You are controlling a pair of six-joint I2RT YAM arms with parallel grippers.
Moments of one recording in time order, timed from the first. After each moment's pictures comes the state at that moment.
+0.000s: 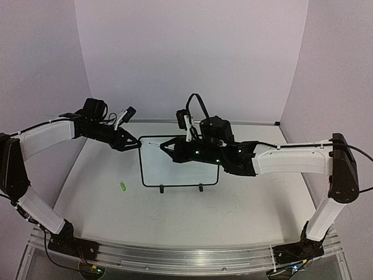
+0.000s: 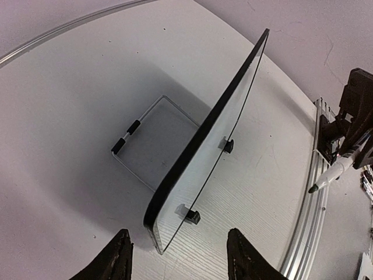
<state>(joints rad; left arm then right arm) -0.32 1.49 1.16 -0.47 0.75 0.19 1.03 1.74 1.27 0.21 -0.05 0.55</state>
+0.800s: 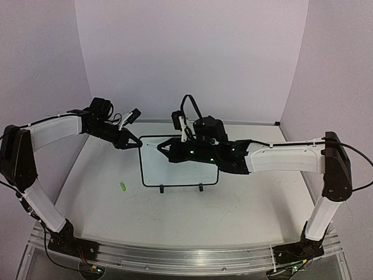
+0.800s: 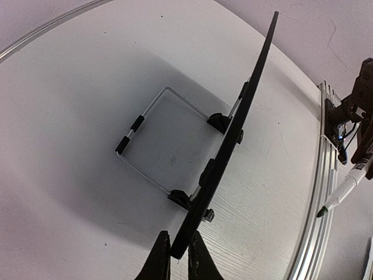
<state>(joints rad) -0.32 1.61 1.25 -0.54 0.76 0.30 1.03 1.80 1.33 0.18 -0.05 0.54</state>
